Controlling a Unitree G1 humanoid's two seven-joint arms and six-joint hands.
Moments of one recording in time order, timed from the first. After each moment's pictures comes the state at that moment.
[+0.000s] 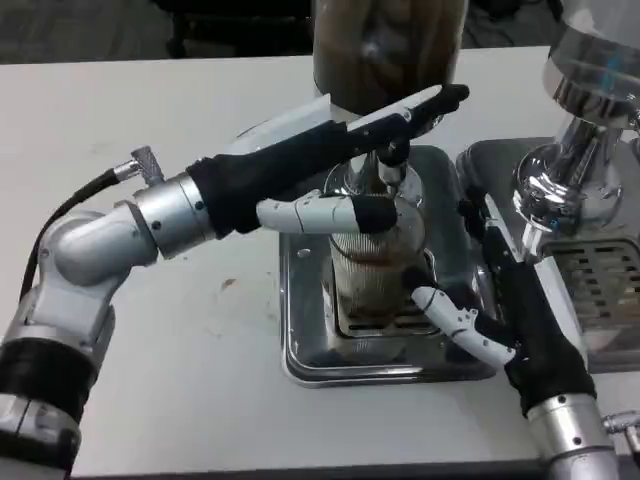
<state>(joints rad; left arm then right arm) -0.70 0.38 -0.16 0.79 -0.03 -0.84 -0.81 0.02 -0.12 0.13 0.27 -0.23 -0.40 -0.12</state>
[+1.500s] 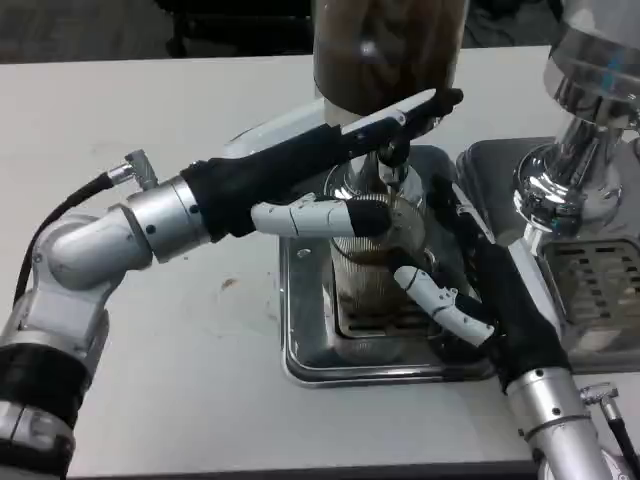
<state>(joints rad) -0.68 0.39 -0.16 0.77 -0.03 -0.83 -0.81 -0.09 -0.10 0.12 0.39 -0.19 -0.42 -0.07</state>
